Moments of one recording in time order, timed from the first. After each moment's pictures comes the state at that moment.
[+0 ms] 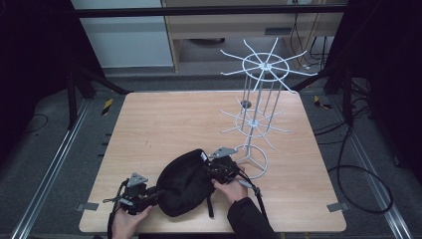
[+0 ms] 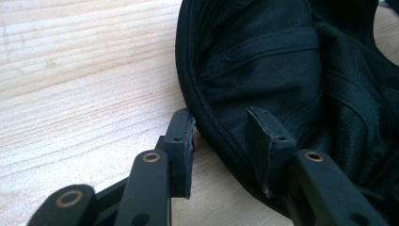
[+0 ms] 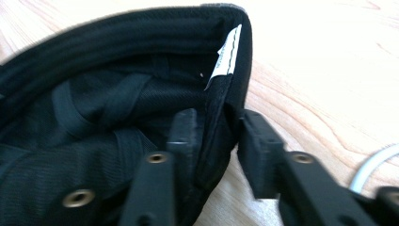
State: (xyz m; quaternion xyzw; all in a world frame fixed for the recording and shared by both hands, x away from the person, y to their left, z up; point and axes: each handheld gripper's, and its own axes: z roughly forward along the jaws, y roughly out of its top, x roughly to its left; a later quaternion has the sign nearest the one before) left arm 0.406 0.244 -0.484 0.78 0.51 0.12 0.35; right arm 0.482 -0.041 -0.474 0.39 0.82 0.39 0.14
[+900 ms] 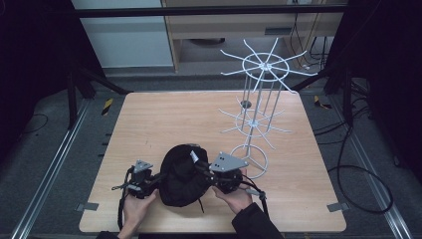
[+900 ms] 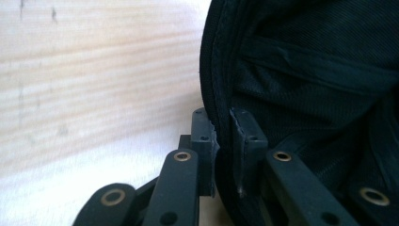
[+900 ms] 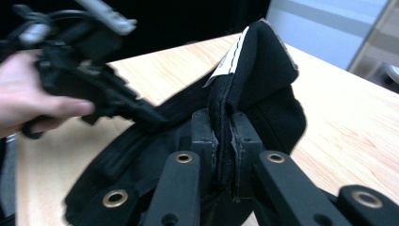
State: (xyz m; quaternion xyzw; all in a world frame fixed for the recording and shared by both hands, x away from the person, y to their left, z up) left arm 0.448 0.230 -0.482 0.75 0.53 0.16 0.38; right arm 0.430 -0.047 -0.416 0.23 0.80 0.52 0.19
